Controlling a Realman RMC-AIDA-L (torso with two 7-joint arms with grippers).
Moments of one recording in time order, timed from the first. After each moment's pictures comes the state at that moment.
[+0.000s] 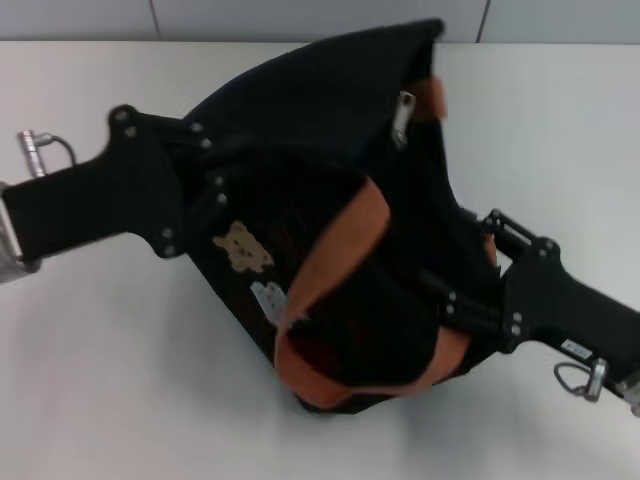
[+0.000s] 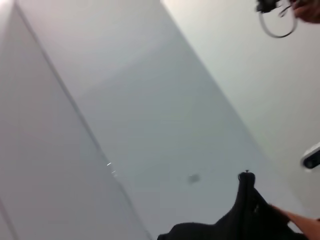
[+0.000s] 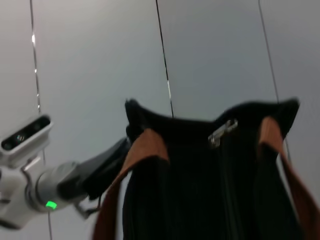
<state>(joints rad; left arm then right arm) -0.57 -2.07 0.19 0.46 2.11 2.00 -0.36 0.41 2.08 -0.77 -0.06 -1.57 -1.69 0.59</state>
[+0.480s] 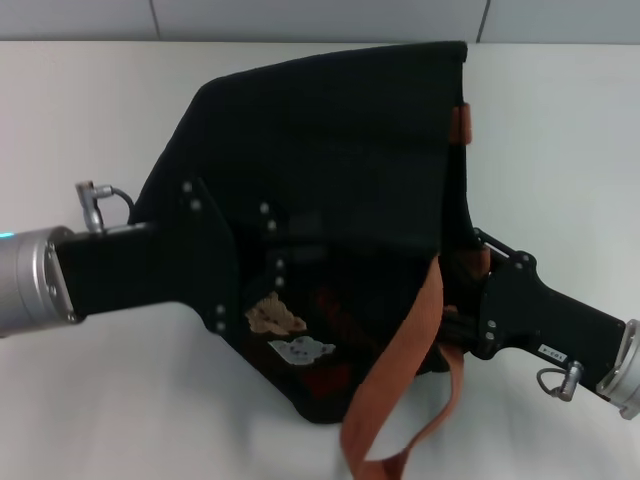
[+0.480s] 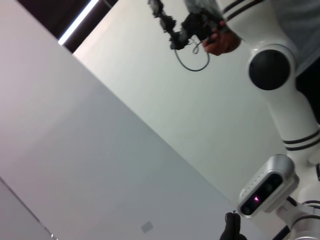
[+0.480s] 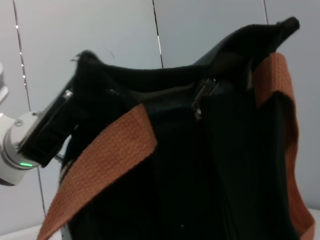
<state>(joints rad) -0.54 -2.08 0.58 0.39 1.90 2.00 -0.05 0.42 2.09 -0.80 -0.05 -1.58 -1.55 0.59</state>
